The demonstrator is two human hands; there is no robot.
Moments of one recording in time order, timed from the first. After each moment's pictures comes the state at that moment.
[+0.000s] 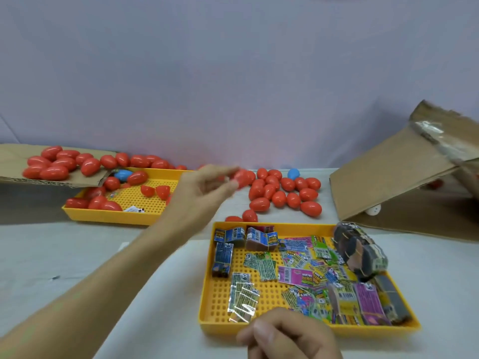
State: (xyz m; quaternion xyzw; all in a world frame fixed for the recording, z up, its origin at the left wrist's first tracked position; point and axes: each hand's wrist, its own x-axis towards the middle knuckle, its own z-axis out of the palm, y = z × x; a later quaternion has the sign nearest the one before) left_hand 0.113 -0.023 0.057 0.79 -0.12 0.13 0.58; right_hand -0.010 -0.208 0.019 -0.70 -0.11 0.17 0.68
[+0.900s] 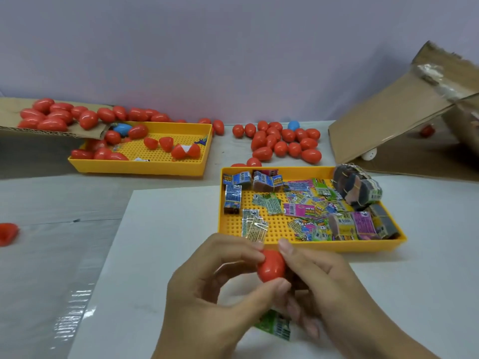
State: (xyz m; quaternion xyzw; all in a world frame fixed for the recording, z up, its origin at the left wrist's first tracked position) left_hand -0.073 -0.050 0.009 0.70 -0.16 0.19 0.67; right_hand -0.057 -0.209 0.017 -0.68 -0.02 0.20 0.70
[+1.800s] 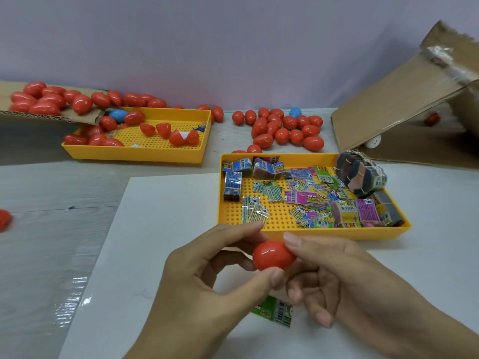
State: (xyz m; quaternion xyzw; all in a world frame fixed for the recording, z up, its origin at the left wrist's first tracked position) left_hand -0.075 -0.041 0.016 0.72 -0.13 0.11 0.67; right_hand -0.054 -0.224 0.034 -0.56 0.01 0.32 0.77
